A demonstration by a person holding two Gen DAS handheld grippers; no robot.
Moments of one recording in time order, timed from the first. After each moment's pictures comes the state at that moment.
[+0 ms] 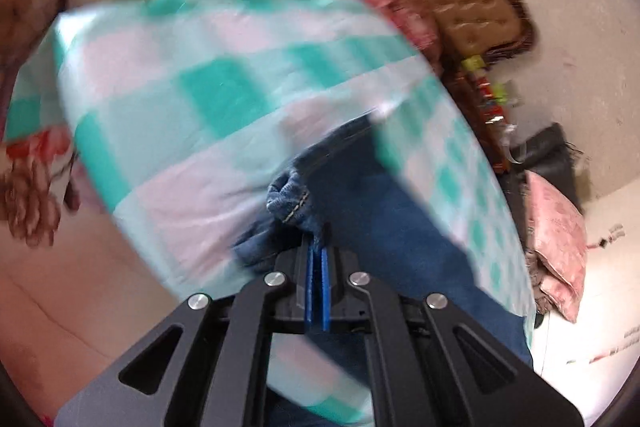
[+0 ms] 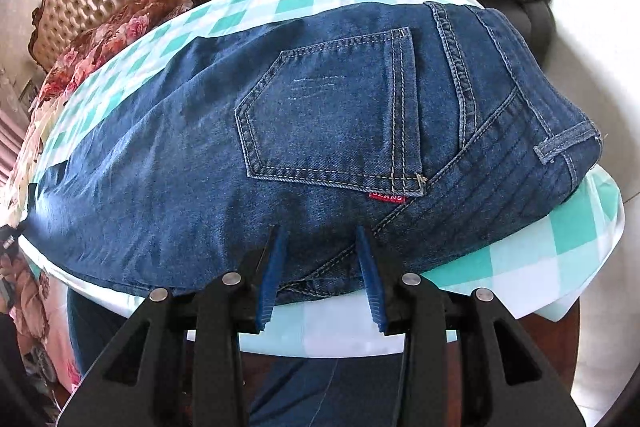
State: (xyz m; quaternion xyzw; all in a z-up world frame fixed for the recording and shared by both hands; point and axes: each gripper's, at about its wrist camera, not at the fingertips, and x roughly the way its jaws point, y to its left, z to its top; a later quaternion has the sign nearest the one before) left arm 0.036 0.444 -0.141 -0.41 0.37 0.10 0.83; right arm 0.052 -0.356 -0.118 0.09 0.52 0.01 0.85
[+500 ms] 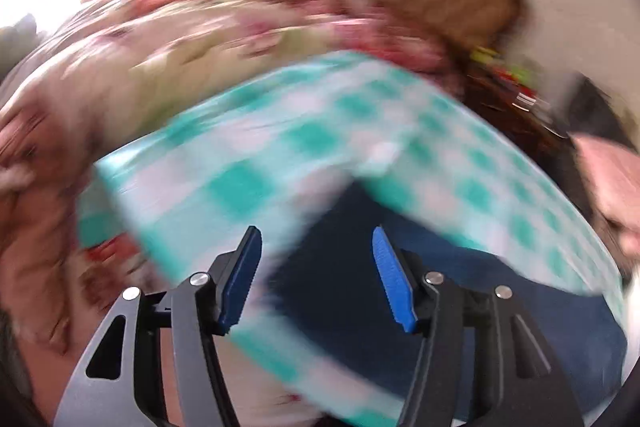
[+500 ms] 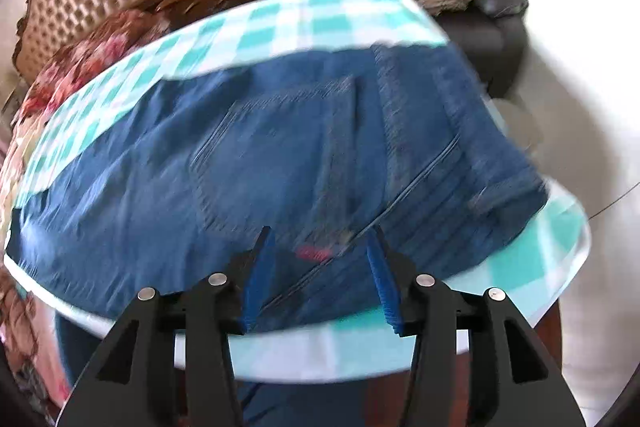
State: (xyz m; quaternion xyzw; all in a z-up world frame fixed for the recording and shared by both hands) left arm 0.049 0.387 -0.083 -0.21 0.37 0.17 0.89; right arm 0.069 -0.394 -0.093 0.08 0.49 -0.04 0.86
